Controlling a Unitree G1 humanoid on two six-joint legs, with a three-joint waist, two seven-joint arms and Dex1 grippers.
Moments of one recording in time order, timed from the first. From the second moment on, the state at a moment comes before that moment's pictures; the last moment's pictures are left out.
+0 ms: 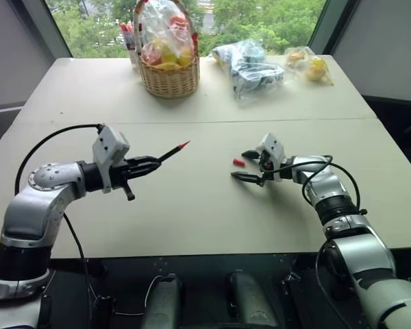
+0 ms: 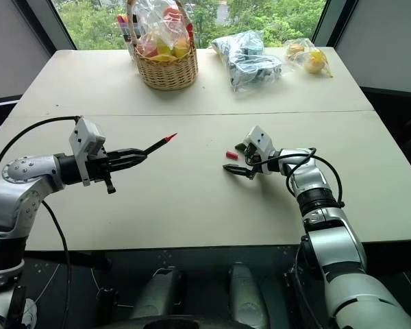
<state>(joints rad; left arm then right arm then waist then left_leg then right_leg) -0.34 0.74 0.11 -0.27 -0.45 0.62 -0.96 -0.79 -0.44 0.11 0.80 0.08 0.03 1.06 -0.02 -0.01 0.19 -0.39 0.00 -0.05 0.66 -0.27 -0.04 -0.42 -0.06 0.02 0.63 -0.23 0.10</state>
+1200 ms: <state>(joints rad) -0.53 0.71 -0.18 0.07 -0.23 0.21 -1.24 -0.64 -0.60 0.24 0.15 -0.01 0.14 1.17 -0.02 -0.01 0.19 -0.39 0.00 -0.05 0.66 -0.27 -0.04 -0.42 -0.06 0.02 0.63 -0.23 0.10</state>
